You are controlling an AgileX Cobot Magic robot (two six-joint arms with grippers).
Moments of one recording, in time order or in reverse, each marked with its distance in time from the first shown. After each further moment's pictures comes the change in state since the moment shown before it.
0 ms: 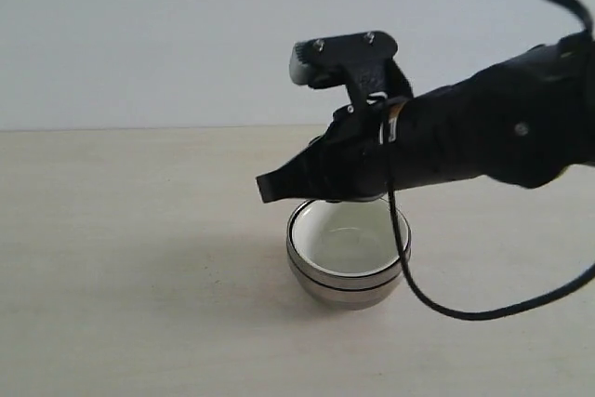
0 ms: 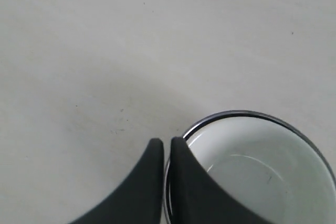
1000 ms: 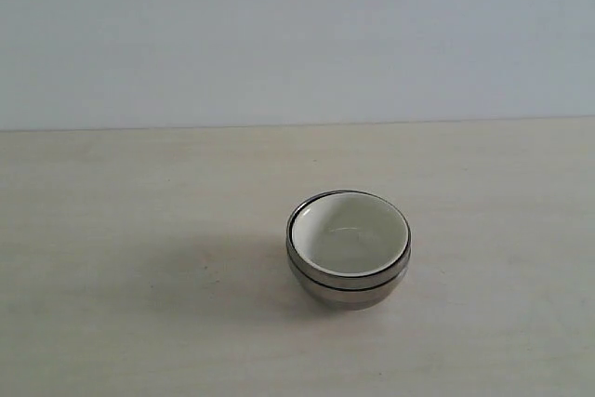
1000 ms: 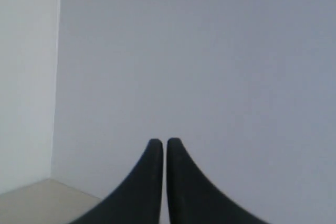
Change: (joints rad) left arm 0.000 0.000 0.000 0.000 0.000 0.000; right arm -0.002 -1.407 0.283 -0.348 0.158 0.108
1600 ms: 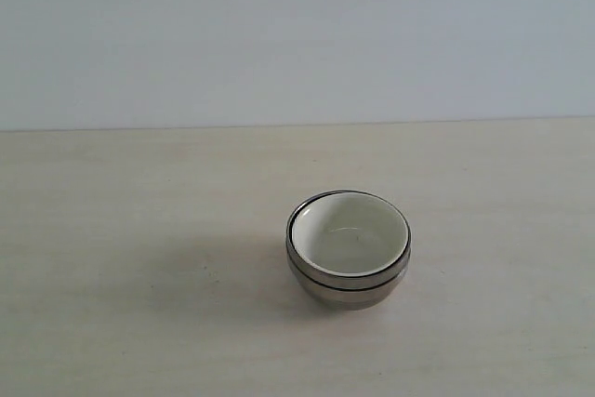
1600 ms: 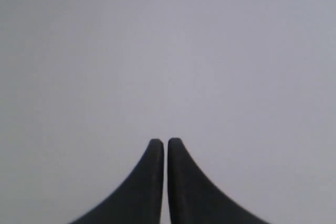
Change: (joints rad) left arm 0.000 0.000 0.000 0.000 0.000 0.000; right arm -0.494 -0.125 0.008 -0.115 0.133 0.222
